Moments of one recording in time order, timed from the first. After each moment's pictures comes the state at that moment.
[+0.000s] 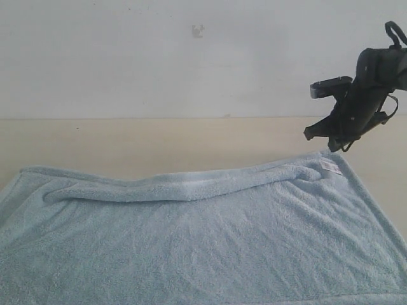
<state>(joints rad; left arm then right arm) 0.20 1.40 -0.60 0.15 0.25 -0.51 0.02 2.38 -1.94 0.02 0.85 -0.23</state>
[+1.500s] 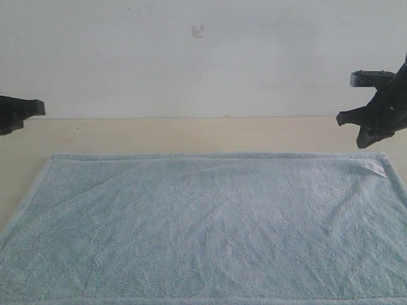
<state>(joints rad) 0.02 1.62 -0.97 0.12 0.11 -0.27 -0.14 2.35 -1.98 0.20 0.98 -0.27</state>
